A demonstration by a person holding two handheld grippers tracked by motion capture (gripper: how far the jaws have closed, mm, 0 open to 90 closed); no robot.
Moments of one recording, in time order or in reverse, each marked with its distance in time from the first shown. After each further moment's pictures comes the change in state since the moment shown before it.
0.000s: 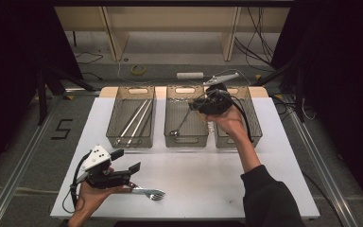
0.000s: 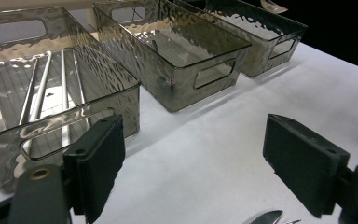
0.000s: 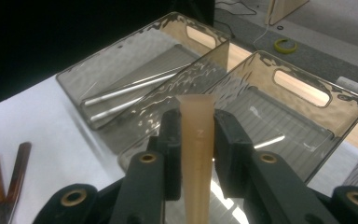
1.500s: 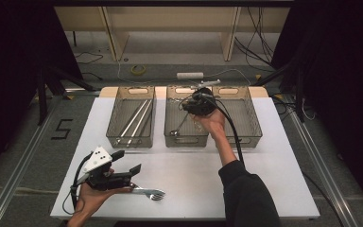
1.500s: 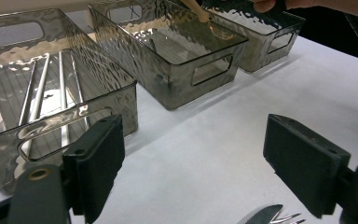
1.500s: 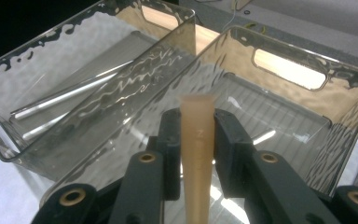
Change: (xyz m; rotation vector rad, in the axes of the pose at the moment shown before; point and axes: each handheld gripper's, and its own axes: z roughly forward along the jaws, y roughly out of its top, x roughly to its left) left arm -0.004 -0.001 0.001 0.012 -0.002 0.037; right arm -0.012 -0.015 0.069 0.024 -0.134 0.072
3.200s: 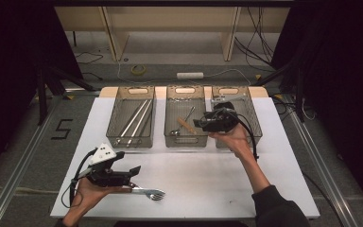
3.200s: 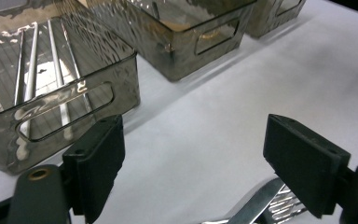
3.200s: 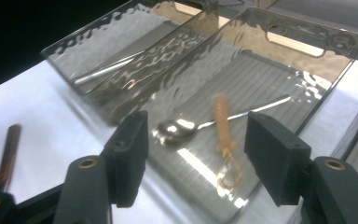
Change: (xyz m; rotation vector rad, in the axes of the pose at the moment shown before) left arm 0.008 0.007 0.007 0.177 -0.012 0.034; right arm 0.003 -0.047 -0.077 -0.031 0.101 -0.001
